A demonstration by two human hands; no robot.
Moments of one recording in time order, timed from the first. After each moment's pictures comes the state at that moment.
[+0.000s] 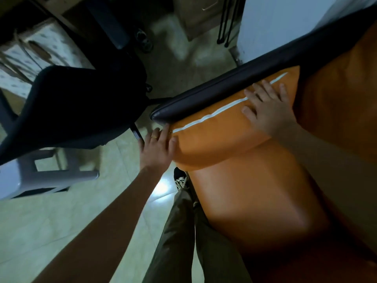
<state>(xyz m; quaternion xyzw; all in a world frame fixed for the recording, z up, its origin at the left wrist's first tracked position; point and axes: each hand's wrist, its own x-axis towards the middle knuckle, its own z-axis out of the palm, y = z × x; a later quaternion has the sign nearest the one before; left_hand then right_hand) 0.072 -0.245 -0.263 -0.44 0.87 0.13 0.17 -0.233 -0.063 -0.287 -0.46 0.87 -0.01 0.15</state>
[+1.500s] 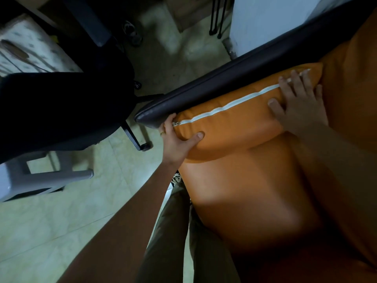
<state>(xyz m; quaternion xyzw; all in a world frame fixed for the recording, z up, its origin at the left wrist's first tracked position) -0.014 -0.198 -0.282 -0.52 0.69 0.51 -0.05 -0.299 0.002 -0.300 -0.36 0.92 -0.04 0.15</state>
